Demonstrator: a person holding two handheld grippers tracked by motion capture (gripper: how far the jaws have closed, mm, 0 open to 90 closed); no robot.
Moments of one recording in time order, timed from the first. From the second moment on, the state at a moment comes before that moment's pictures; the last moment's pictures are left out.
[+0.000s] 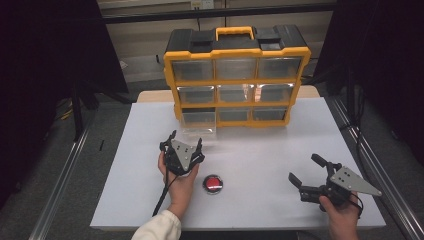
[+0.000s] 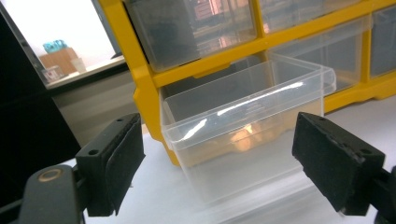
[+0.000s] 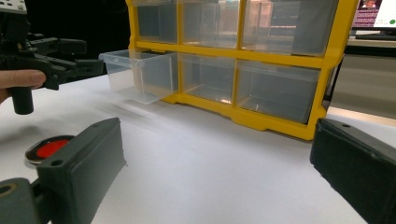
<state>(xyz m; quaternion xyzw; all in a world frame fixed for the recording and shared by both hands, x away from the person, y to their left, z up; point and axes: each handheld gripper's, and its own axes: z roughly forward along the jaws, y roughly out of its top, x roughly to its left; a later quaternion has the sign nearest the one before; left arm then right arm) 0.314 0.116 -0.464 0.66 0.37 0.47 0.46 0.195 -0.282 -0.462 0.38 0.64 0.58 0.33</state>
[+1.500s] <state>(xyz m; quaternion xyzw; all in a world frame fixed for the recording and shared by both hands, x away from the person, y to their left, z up) 0.307 0.128 -0.455 0.71 0.35 0.25 0.56 0.197 -0.283 -0.462 0.38 0.64 0.58 0.33</state>
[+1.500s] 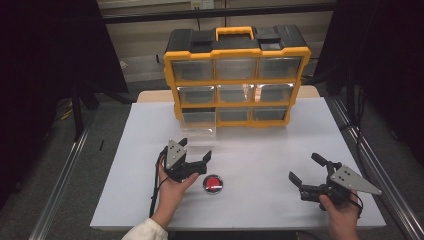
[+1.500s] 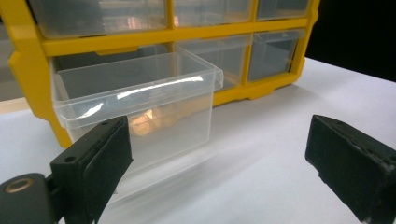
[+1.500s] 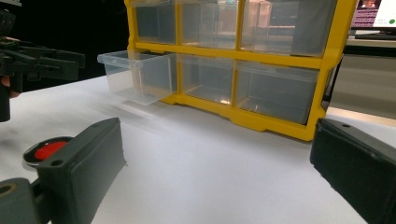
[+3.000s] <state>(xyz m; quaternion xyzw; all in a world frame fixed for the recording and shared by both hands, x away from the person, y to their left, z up) 0.299 0.121 -0.458 0.80 0.28 0.11 0.52 0.196 -0.284 -0.460 0.38 0.64 0.58 0.33</state>
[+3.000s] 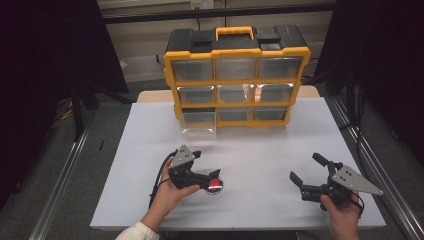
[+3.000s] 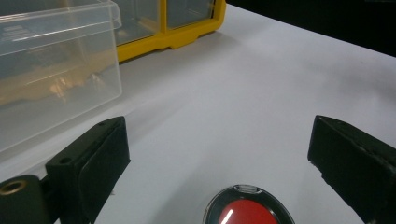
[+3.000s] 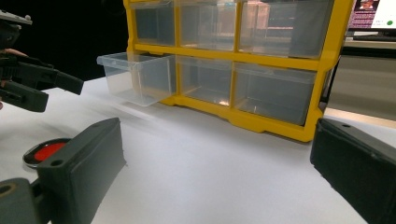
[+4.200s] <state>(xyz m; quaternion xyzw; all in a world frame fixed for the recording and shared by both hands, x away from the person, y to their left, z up) 0.295 0.115 -0.459 0.86 0.21 0.07 0.46 0.195 -0.285 -0.460 0.38 0.64 0.58 0.33</state>
